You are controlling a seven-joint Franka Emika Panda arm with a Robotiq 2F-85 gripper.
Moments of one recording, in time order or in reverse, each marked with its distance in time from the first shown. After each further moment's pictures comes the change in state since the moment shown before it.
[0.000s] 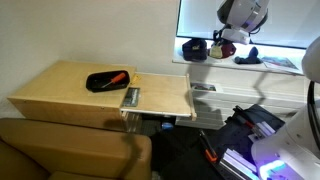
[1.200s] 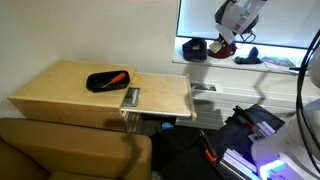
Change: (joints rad) arm 0.278 0.228 -0.350 0.326 0.153 0.002 0.614
